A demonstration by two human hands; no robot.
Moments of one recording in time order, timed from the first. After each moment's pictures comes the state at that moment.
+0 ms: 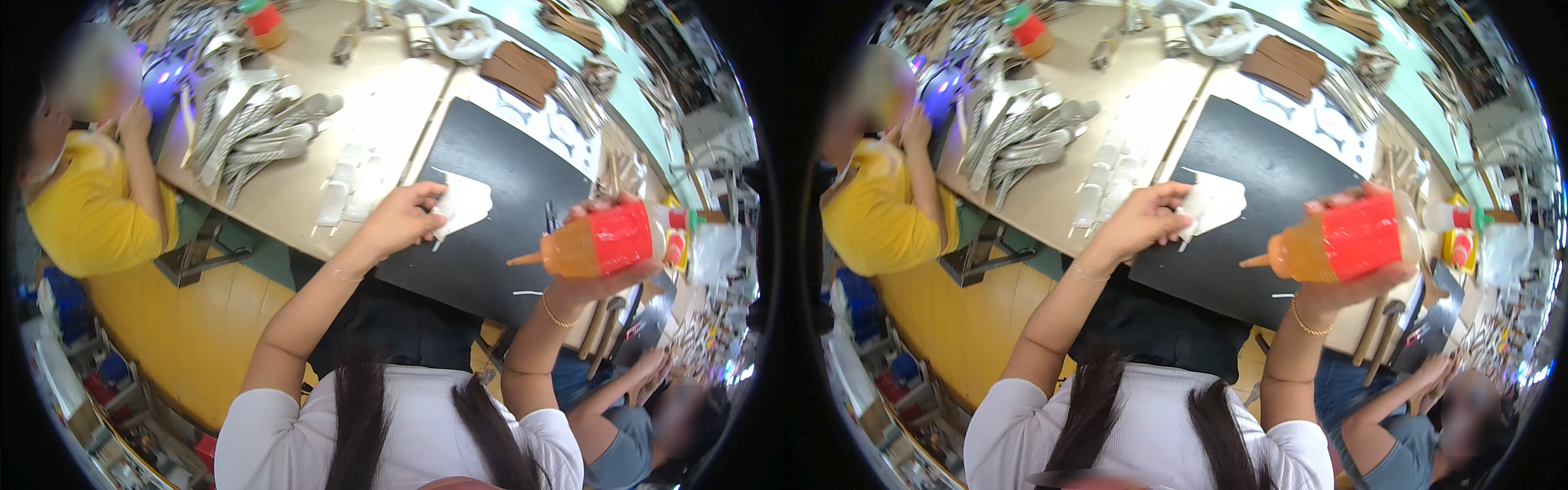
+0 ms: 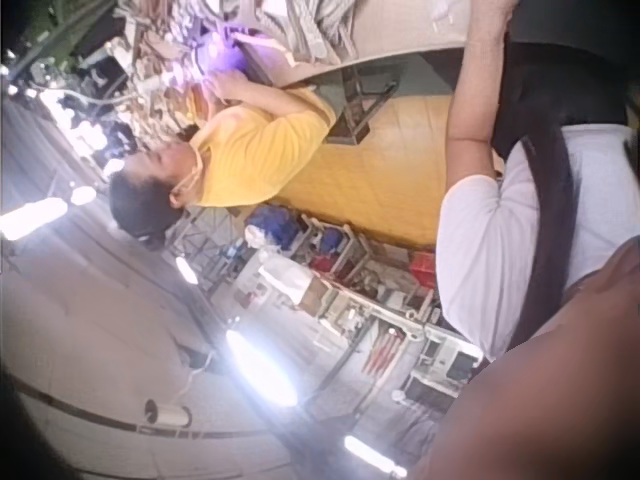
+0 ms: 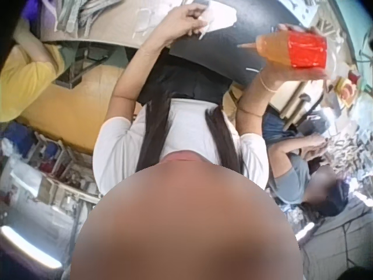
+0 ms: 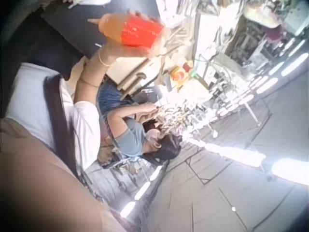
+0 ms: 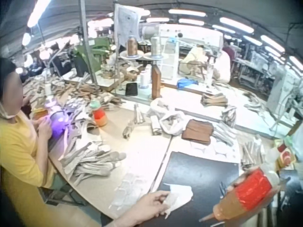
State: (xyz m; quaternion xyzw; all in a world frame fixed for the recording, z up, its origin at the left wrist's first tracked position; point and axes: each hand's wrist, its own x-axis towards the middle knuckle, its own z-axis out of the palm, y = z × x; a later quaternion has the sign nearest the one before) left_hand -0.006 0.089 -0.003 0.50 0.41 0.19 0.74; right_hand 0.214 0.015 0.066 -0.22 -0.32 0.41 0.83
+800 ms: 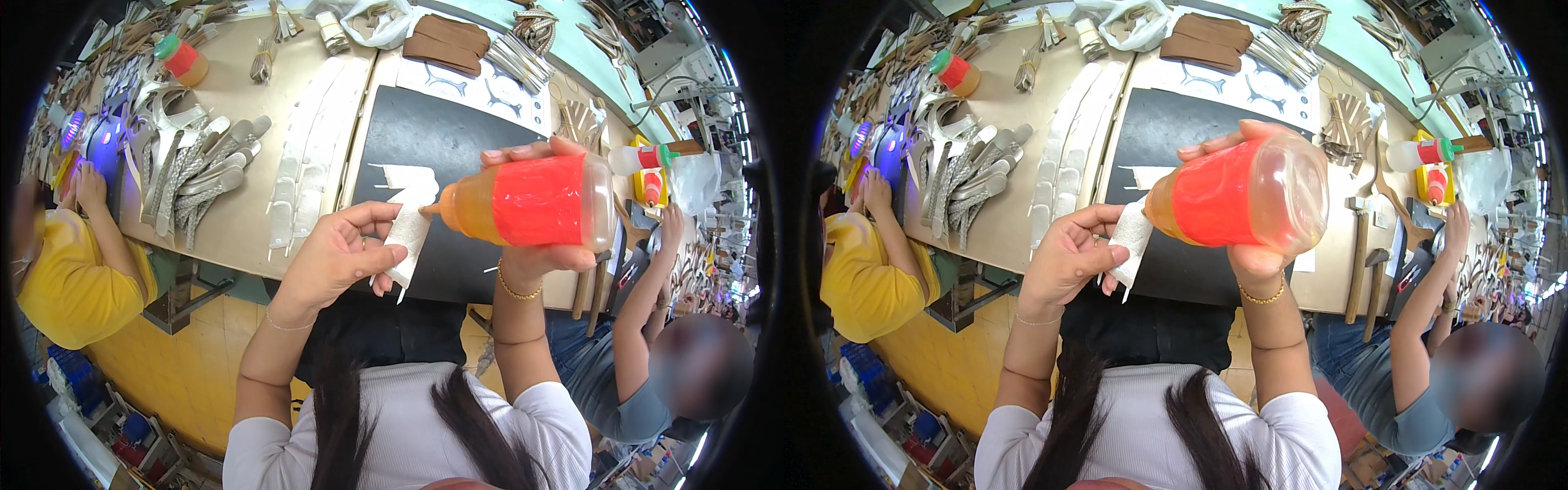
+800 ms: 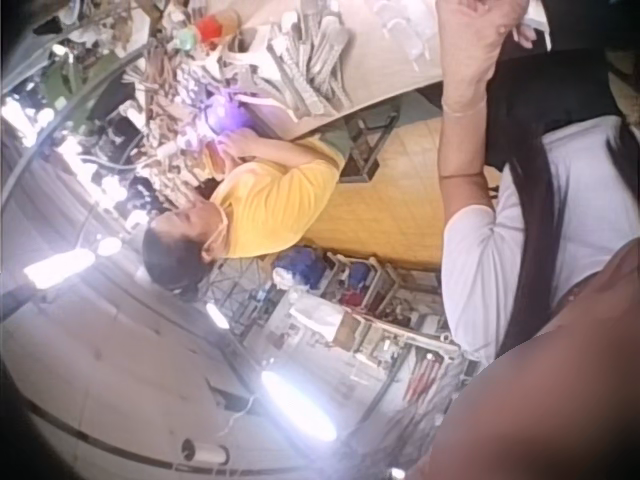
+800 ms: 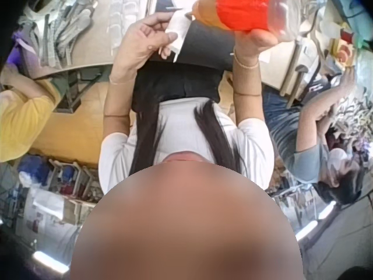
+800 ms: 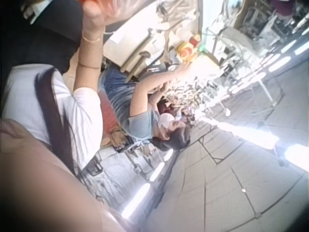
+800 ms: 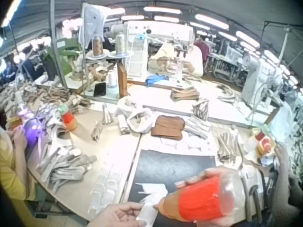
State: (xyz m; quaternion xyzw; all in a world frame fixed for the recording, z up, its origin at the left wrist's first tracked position) left_hand -0.017 0.071 0.065 0.36 0.31 0.20 0.86; right_hand 0.185 0.031 0.079 -0.38 -0.51 0.26 0.73
